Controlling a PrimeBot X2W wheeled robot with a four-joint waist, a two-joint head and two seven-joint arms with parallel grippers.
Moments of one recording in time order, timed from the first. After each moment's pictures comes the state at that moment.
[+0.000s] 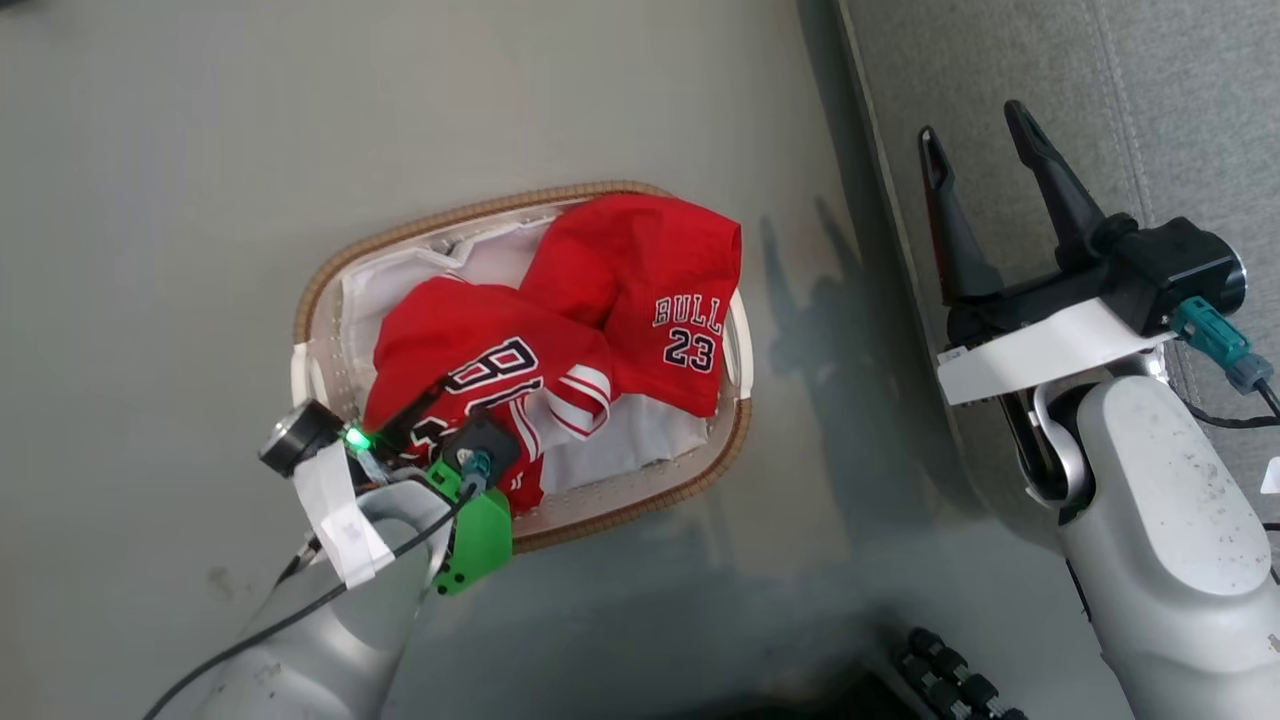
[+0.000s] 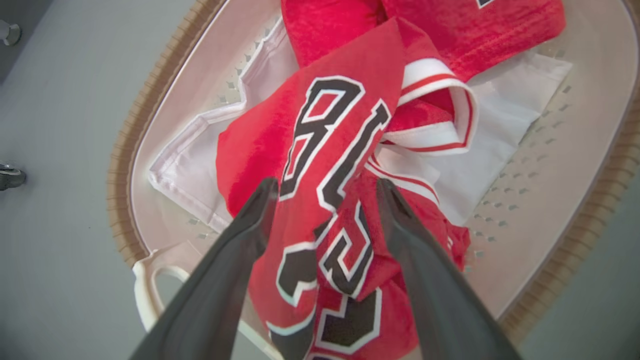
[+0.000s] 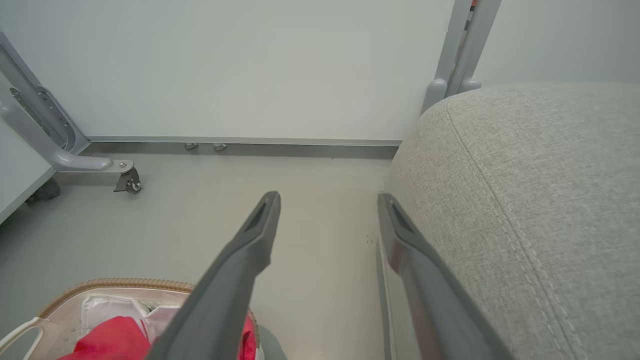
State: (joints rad) left arm -0.72 0.06 -0.57 1.20 0.18 -0.02 -0.26; right arm -0.54 -0.16 0.18 0.19 0.25 0.13 -0.26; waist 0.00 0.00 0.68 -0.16
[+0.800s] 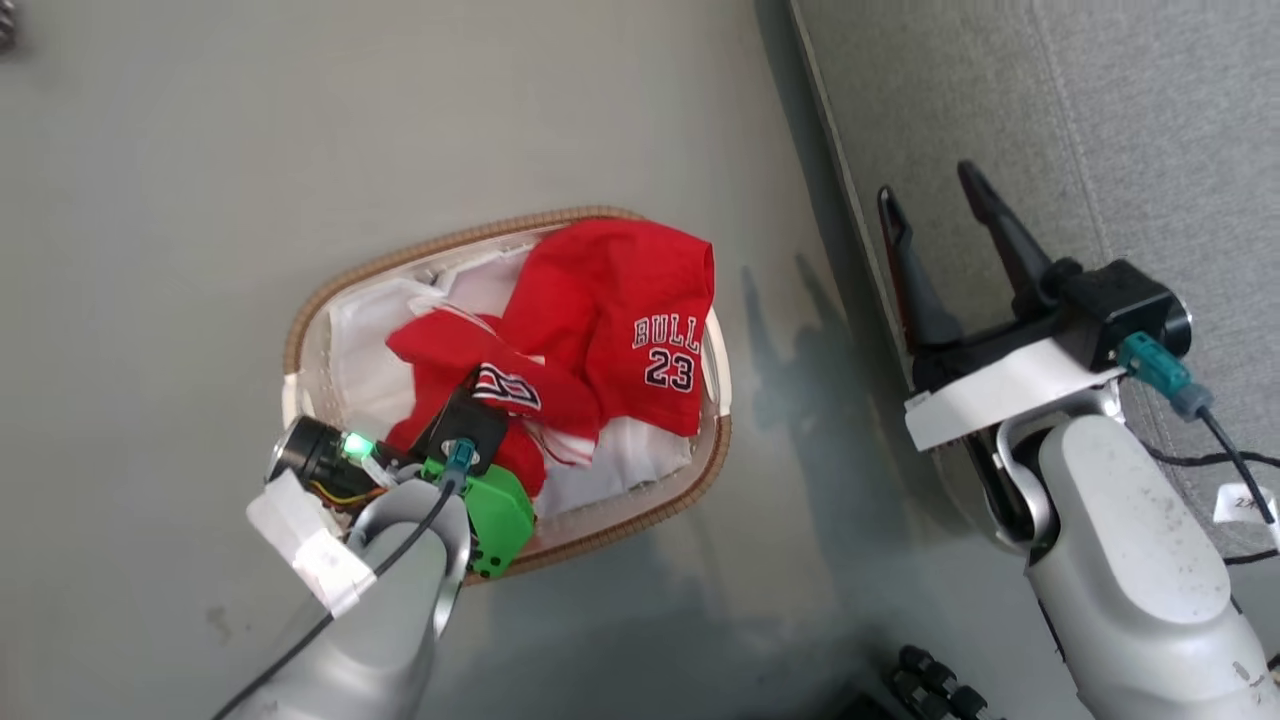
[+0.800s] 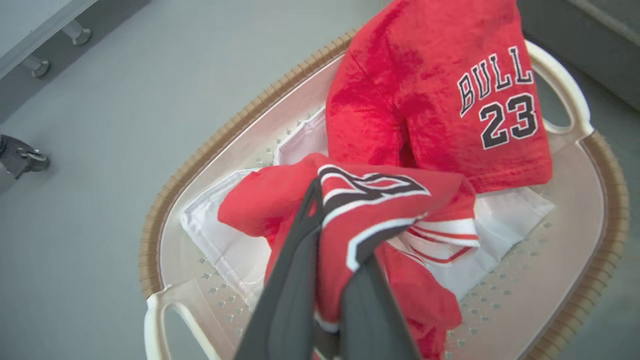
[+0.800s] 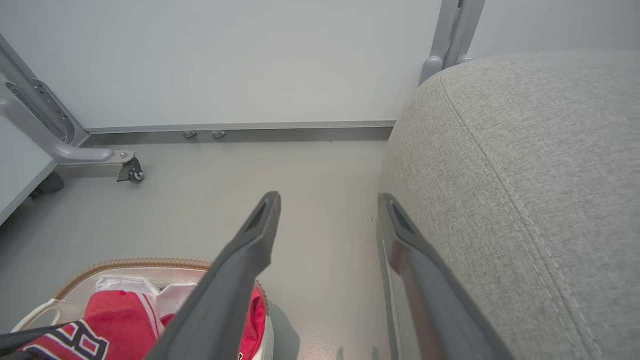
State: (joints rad) left arm -0.64 0.06 -0.50 0.99 0.01 0.05 -0.26; right arm -0.50 -0.13 0.21 0.24 0.26 0.13 -0.26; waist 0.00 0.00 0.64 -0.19
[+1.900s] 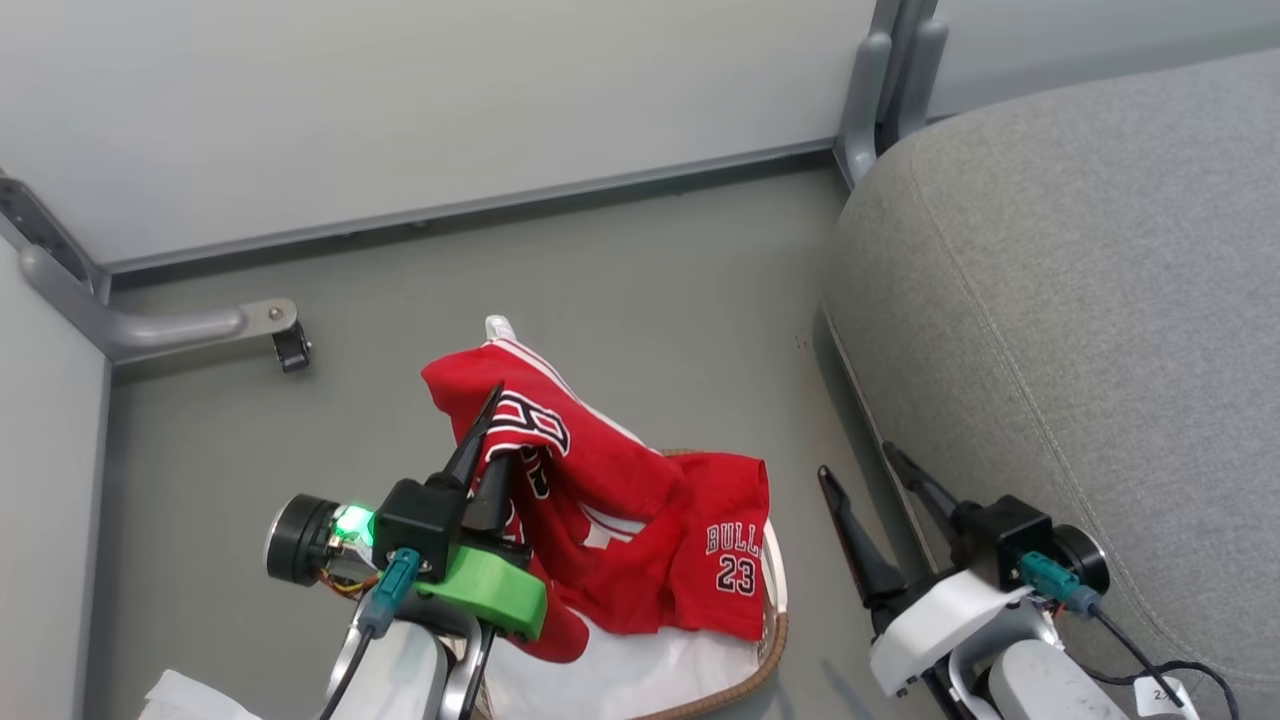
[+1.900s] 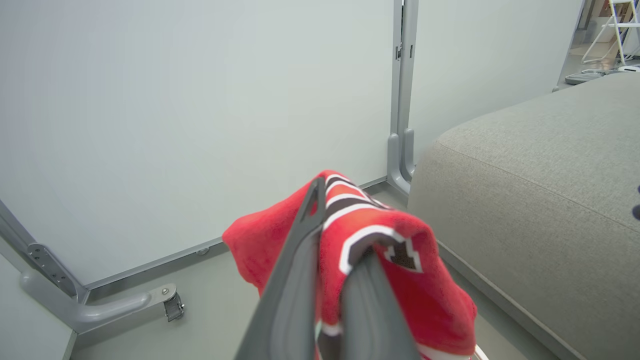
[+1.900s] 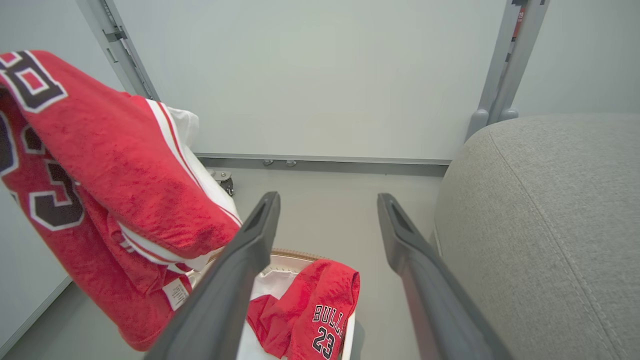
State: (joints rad) left arm -0.23 0.06 -0.34 0.29 -0.09 -0.04 -0.26; right arm -0.19 -0.12 0.31 0.31 0.26 0.13 -0.26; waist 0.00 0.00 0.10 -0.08
